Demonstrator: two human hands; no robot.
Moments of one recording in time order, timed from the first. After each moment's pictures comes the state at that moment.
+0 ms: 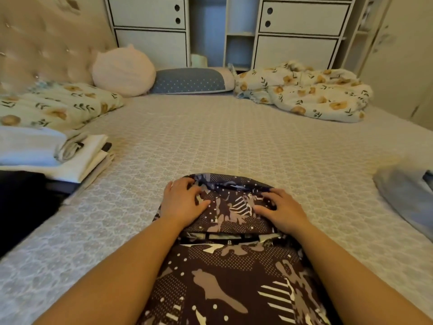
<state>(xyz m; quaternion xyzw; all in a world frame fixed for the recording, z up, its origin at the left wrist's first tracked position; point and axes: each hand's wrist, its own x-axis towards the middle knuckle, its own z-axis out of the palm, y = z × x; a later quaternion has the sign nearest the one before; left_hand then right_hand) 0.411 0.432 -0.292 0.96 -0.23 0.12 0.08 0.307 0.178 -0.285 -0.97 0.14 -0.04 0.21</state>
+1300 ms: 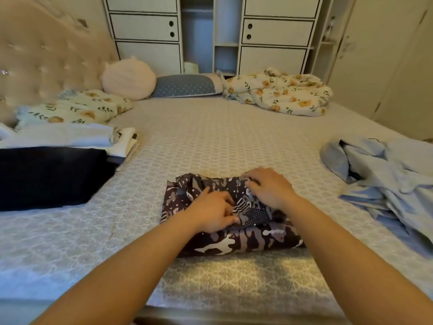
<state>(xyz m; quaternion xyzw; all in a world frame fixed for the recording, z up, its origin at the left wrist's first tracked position) 0.164 0.479 -0.206 0.87 -0.49 -0.05 0.05 0.112 0.294 -0.175 -0.99 0.04 -0.08 0.14</state>
